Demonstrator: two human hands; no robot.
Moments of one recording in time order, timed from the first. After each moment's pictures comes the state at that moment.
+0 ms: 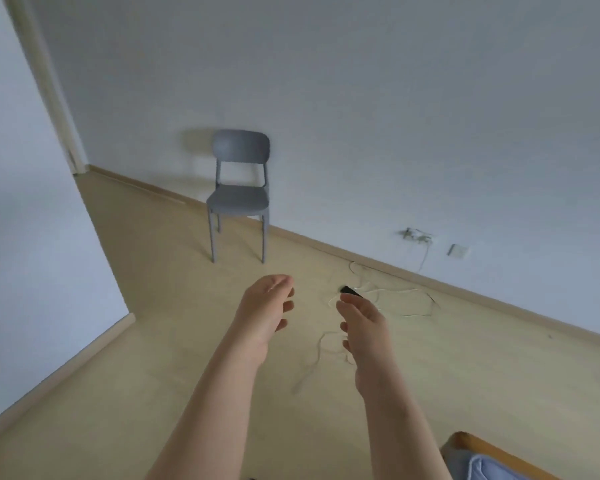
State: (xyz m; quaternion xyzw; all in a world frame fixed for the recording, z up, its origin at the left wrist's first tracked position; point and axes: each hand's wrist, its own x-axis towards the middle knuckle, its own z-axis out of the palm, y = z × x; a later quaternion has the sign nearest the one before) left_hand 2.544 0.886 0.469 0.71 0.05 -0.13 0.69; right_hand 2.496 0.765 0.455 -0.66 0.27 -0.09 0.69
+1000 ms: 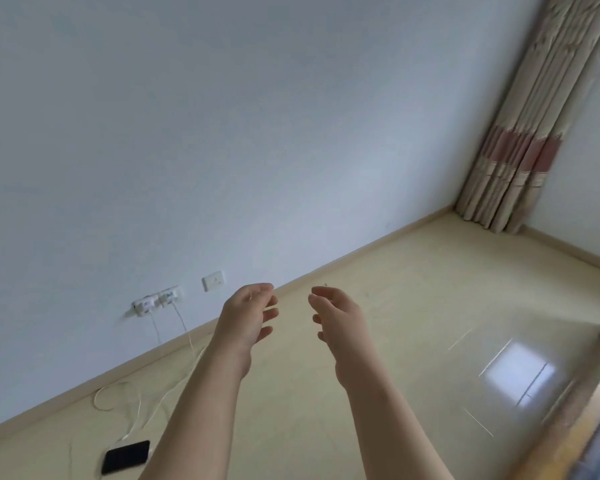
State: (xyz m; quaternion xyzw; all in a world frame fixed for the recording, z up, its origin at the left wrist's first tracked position) left_hand 2.802 0.161 0.463 0.66 -0.26 -0.44 0.55; right_hand 2.681 0.129 0.454 -0.49 0.52 -0.38 0.59
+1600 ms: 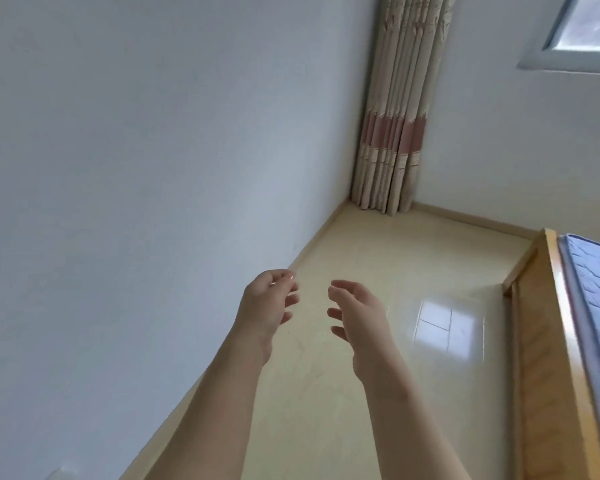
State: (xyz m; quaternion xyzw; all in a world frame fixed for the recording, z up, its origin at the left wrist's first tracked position) left_hand 2.744 -0.342 0.475 0.56 -0.44 -0.55 0.44; right_hand 2.627 -0.313 0.460 -0.32 0.62 -0.53 0.49
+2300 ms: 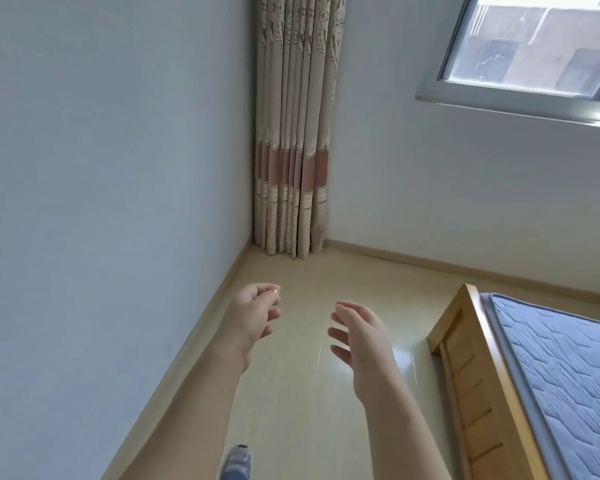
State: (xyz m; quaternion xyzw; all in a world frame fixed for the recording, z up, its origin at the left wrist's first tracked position) left_hand 2.384 -0.816 0.453 0.49 -0.50 -0.63 0.33; right_hand 2.269 -0.727 0.452 -0.17 0.66 -0.60 0.40
